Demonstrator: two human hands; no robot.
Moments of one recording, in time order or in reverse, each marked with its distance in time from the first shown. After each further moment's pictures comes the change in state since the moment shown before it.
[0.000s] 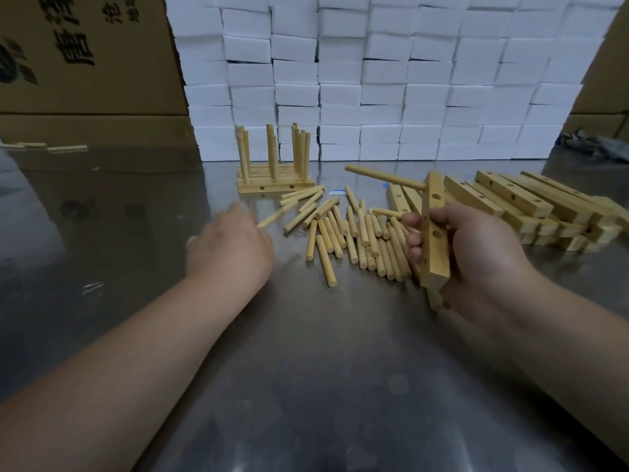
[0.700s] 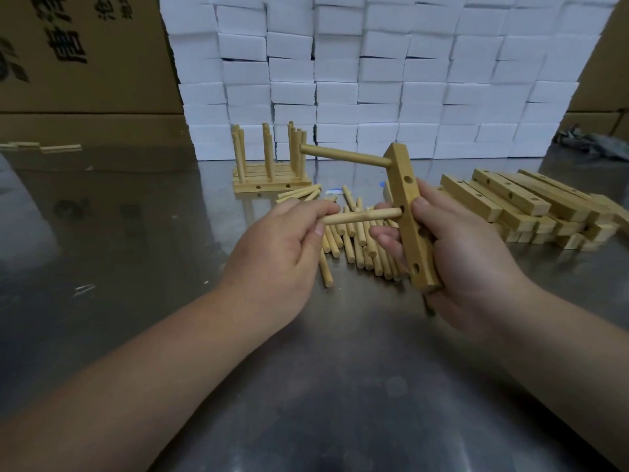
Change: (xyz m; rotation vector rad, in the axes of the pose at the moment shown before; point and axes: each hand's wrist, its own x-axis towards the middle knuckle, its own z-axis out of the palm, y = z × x) left_hand -0.038 0.022 -0.011 -0.549 0.017 0.605; right_hand -0.010 0.003 0.007 0.013 -0.184 -0.098
